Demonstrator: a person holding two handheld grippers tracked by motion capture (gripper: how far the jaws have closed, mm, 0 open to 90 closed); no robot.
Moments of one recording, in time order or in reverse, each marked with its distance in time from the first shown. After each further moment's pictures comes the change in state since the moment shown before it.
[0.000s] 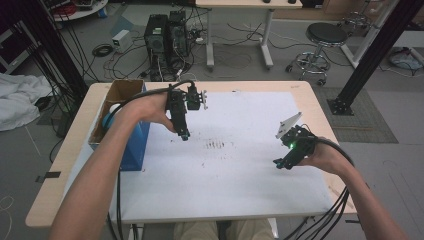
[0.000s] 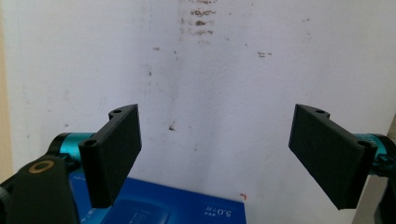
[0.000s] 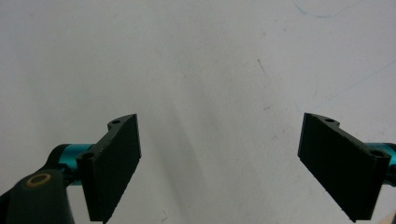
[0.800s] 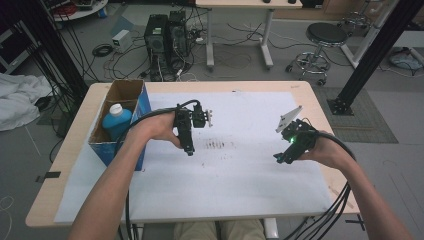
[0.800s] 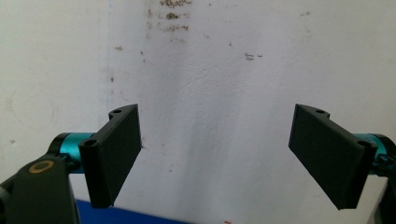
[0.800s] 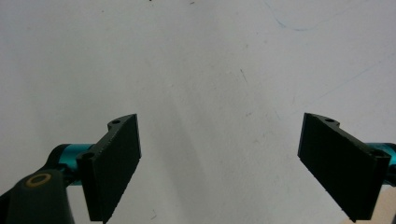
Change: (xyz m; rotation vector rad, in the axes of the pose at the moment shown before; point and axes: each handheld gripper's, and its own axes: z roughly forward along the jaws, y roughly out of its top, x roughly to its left) left arm -0.016 0.003 0.046 0.022 -0.038 -0.008; right arm -0.006 0.011 -0.012 0.005 -0.026 -0.003
